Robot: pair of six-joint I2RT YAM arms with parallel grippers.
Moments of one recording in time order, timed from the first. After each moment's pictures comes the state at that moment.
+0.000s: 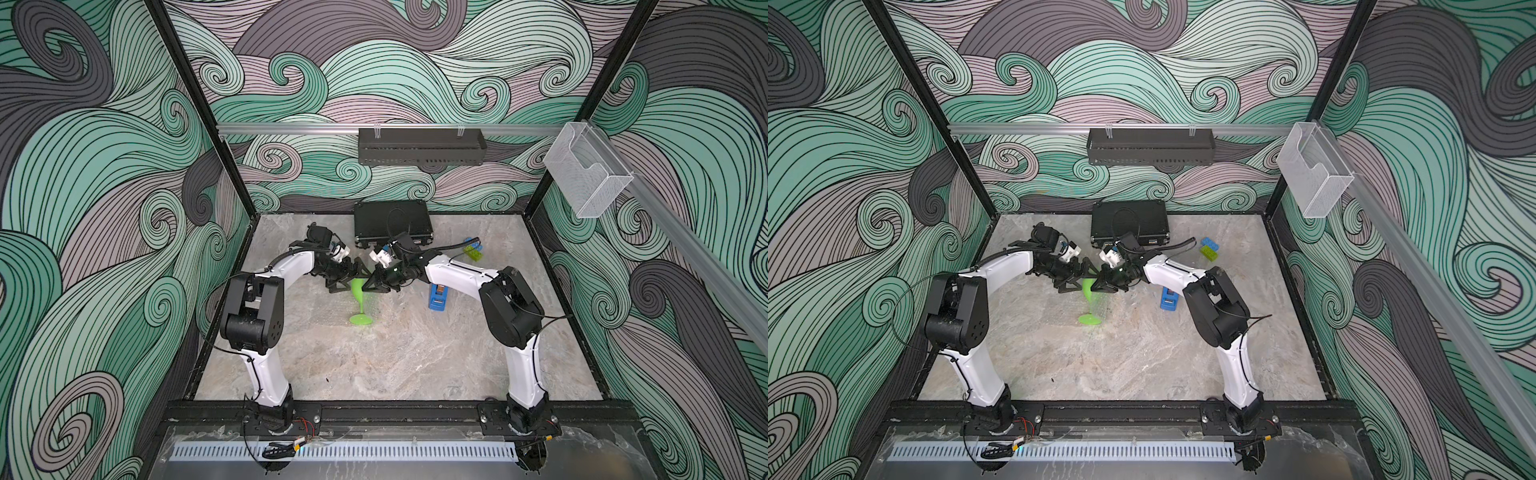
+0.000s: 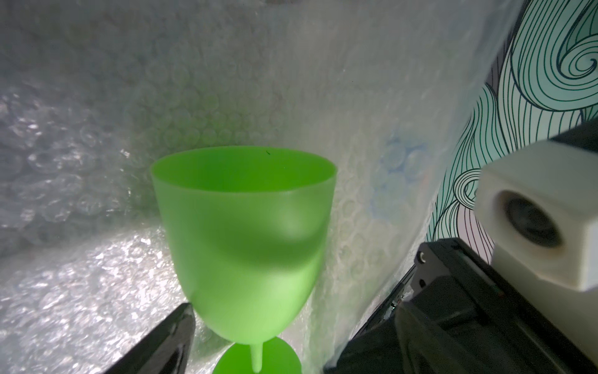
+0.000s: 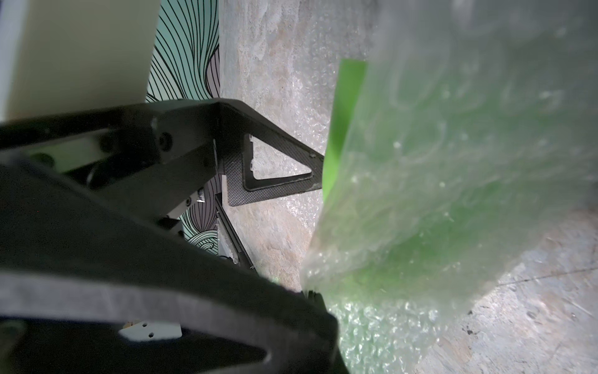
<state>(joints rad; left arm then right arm) -0.19 1.84 1.29 -0.69 0.69 -0.37 0.67 2.08 1.51 -0.34 -0.75 0.66</state>
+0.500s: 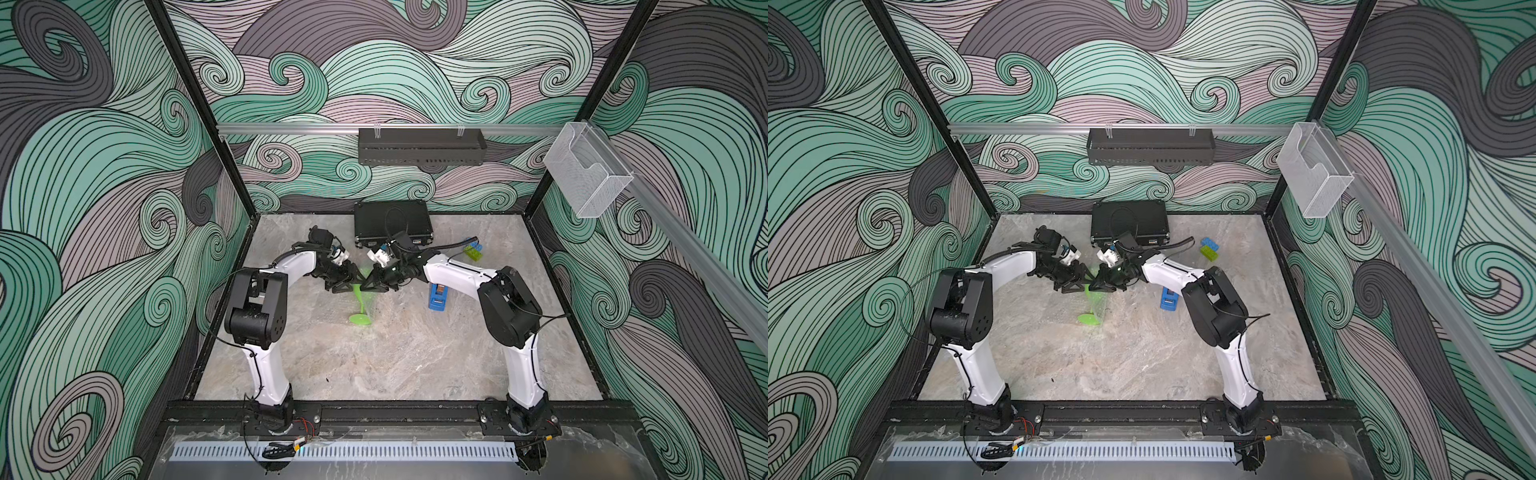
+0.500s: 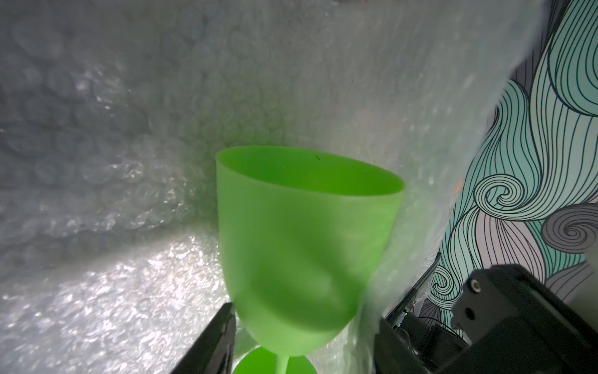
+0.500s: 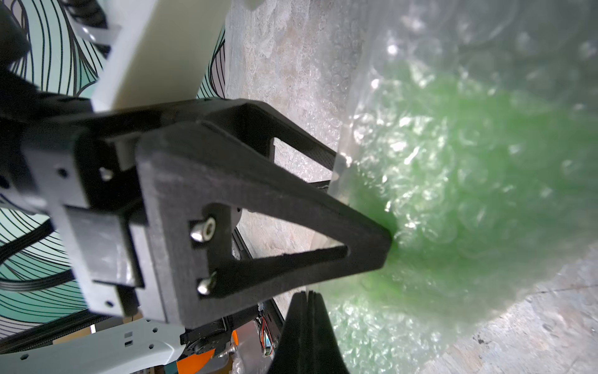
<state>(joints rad) -0.19 1.89 1.29 -0.69 0.66 -0.36 0.68 2.09 1.54 -0.35 -0.76 0.65</state>
